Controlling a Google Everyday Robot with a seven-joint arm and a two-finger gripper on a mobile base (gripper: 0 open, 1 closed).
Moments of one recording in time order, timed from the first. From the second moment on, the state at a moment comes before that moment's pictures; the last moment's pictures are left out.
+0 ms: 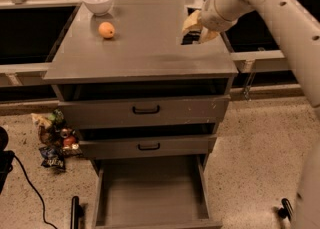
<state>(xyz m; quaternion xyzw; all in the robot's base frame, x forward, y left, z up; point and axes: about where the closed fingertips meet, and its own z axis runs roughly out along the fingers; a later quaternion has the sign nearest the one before) 0.754 -0.133 0.898 -0.93 0.04 -0.29 0.21</state>
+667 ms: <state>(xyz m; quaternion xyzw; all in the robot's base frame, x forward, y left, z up) 0.807 -0.145 0.894 -0.93 0.07 -0.29 0.22</state>
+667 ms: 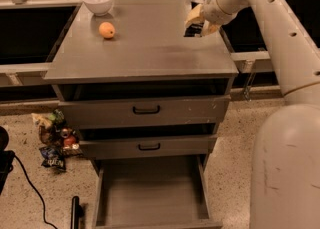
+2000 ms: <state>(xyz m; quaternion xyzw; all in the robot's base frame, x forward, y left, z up) 0.829 -0.144 0.890 -0.92 0.07 -0.28 0.25</state>
